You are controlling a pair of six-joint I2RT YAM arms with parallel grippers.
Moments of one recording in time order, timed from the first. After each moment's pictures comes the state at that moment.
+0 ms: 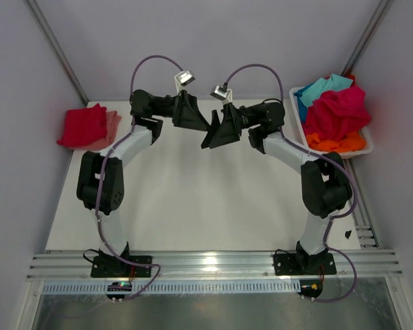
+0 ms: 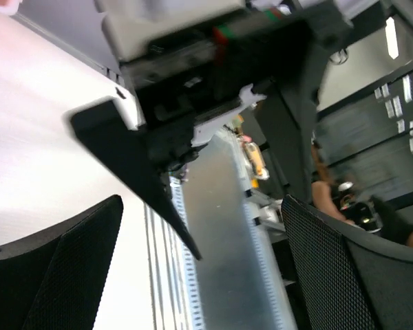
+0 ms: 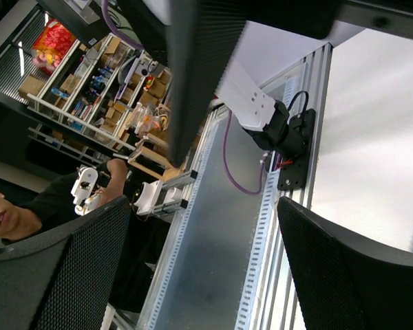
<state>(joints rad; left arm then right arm) -0.32 1.83 1.41 1.00 1.49 -1.40 0.44 1.83 1.32 1.27 -1.50 1.65</state>
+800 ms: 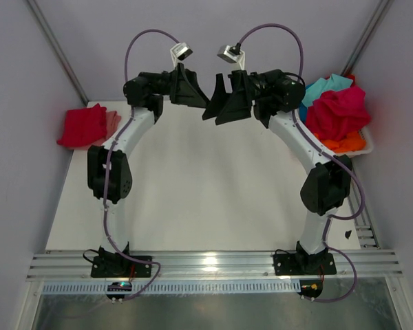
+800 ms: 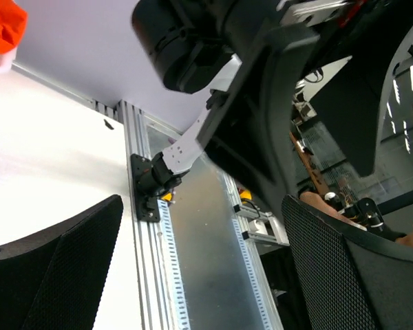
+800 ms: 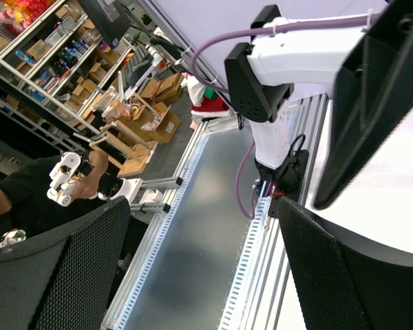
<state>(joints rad) -0.31 2.08 1.90 1.29 1.46 -1.96 0.43 1.89 1.82 1.29 -1.52 1.87</state>
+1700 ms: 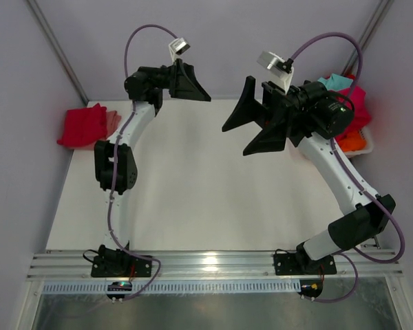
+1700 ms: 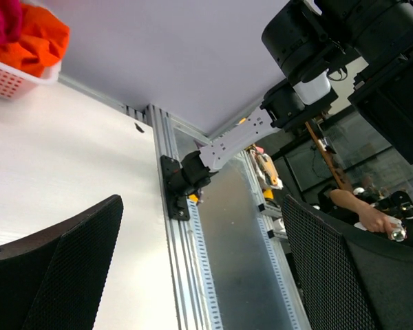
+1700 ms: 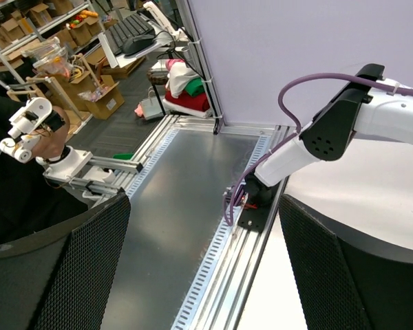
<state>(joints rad) -0.27 2.23 2.09 1.30 1.49 -1.96 0.42 1.51 1.63 1.29 -1.51 1.67</state>
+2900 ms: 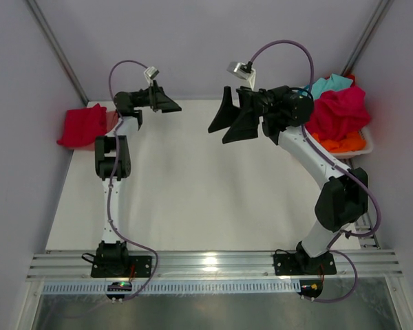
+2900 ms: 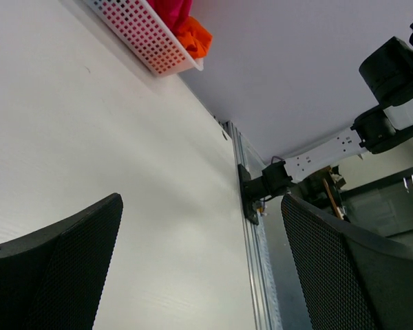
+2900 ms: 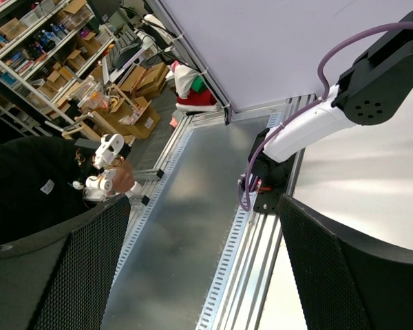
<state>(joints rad) -0.04 2.63 2.13 1.30 1.49 -1.74 0.42 1.69 1.53 1.29 -1.51 1.66</state>
